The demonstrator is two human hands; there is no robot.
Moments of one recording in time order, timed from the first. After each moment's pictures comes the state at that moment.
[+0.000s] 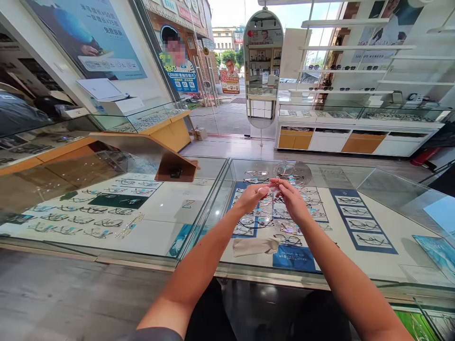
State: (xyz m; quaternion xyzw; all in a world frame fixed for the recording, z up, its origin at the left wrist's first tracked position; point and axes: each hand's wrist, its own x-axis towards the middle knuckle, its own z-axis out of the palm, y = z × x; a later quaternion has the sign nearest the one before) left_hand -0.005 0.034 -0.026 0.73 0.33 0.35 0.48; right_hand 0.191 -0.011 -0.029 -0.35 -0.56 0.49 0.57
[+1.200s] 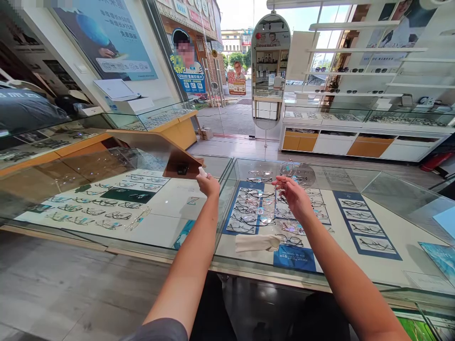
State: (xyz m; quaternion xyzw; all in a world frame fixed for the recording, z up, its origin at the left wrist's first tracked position) left_hand -0.134 0.132 -0.079 0.30 0.77 0.54 0.13; right_hand 0.193 -0.016 -0.012 -0.34 -0.52 0.53 0.57
